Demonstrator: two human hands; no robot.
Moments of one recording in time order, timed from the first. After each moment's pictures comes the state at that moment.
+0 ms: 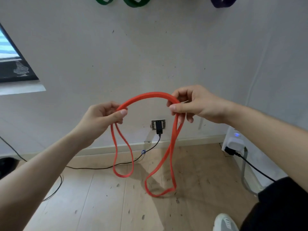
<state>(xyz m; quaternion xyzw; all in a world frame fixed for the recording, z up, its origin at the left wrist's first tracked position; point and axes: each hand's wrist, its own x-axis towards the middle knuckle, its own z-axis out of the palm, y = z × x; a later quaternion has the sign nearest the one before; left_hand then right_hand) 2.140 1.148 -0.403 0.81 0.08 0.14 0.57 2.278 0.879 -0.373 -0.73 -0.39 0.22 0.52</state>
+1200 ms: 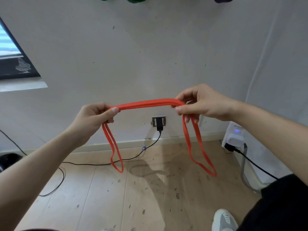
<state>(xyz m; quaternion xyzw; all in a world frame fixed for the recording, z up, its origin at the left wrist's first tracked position) 2.127 1.165 -0.410 0.82 0.10 0.15 0.55 2.275 0.864 -0.376 -0.76 -0.39 0.22 0.48</state>
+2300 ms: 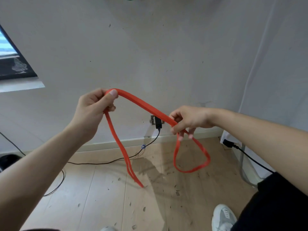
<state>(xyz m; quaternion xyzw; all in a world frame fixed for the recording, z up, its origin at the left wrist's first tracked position) 2.139 1.142 -0.398 0.76 0.07 0.25 0.60 2.286 0.884 -0.423 -0.77 -0.34 0.41 0.35</state>
